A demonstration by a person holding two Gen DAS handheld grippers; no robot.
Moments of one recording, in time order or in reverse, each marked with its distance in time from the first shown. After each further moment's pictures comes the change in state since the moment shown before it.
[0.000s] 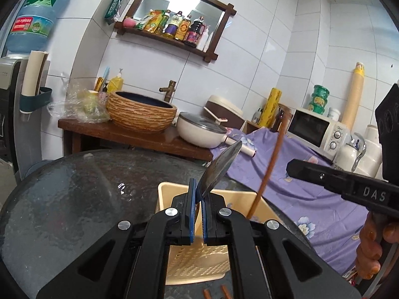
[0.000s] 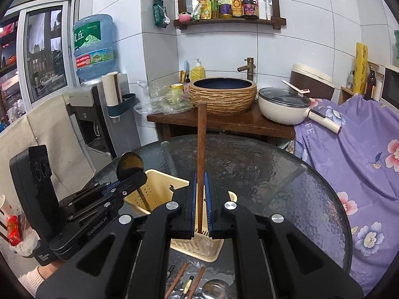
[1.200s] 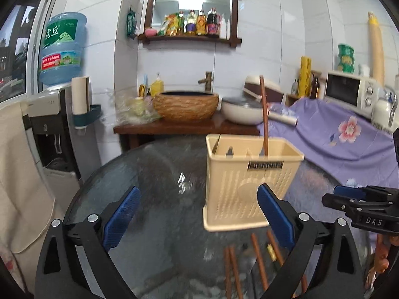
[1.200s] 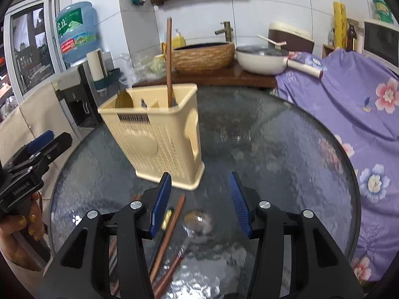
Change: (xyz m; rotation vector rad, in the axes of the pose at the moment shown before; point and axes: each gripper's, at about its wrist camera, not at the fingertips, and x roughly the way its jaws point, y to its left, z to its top) left arm -0.072 -0.028 -0.043 0.187 0.085 0.357; right arm -0.022 -0.039 -0.129 0.114 0.140 -0.037
